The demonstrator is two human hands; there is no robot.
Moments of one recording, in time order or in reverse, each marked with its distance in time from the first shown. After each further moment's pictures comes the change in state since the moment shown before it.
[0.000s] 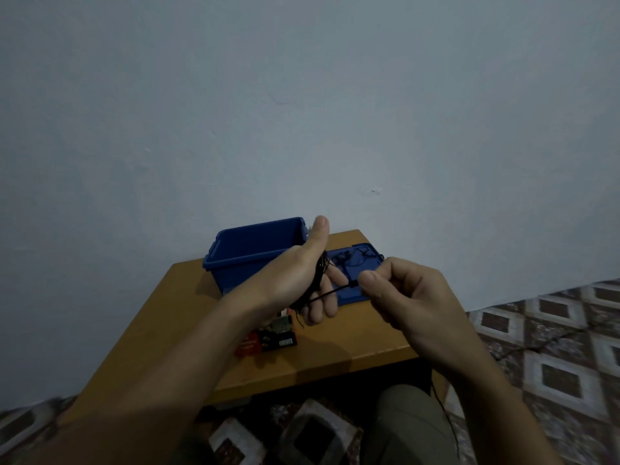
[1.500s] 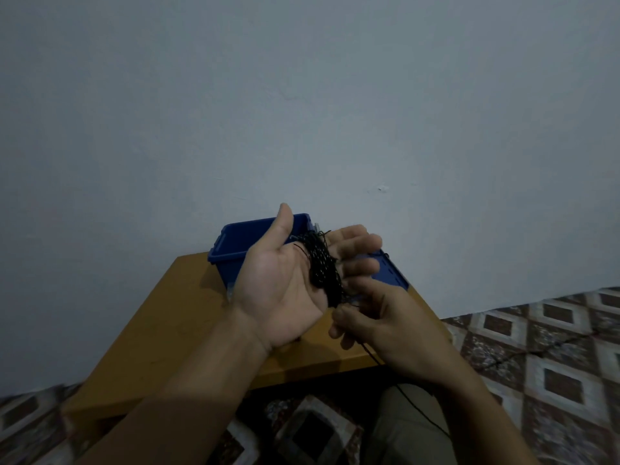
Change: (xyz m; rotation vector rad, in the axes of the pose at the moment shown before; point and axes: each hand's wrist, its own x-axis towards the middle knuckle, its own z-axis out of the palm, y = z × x) left_hand -0.013 -0.018 0.006 -1.110 -0.340 0.296; right_hand -0.003 0.001 0.024 -0.184 -0.237 0.146
